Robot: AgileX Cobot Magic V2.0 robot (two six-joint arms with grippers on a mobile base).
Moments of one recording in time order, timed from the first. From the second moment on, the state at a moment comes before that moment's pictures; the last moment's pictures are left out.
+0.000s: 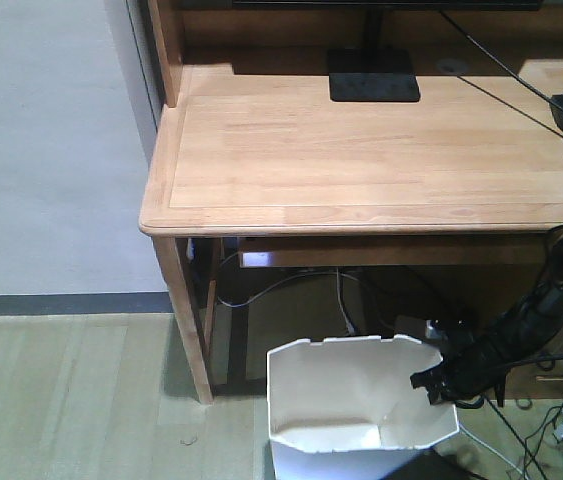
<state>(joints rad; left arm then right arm) 0.00 -0.01 0.03 -0.02 0.27 -0.02 -0.17 2.94 -1.39 1.00 0.32 -1.28</state>
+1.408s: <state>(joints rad) 0.00 -0.01 0.03 -0.02 0.27 -0.02 -0.17 2.27 -0.80 1.37 0.48 -1.72</state>
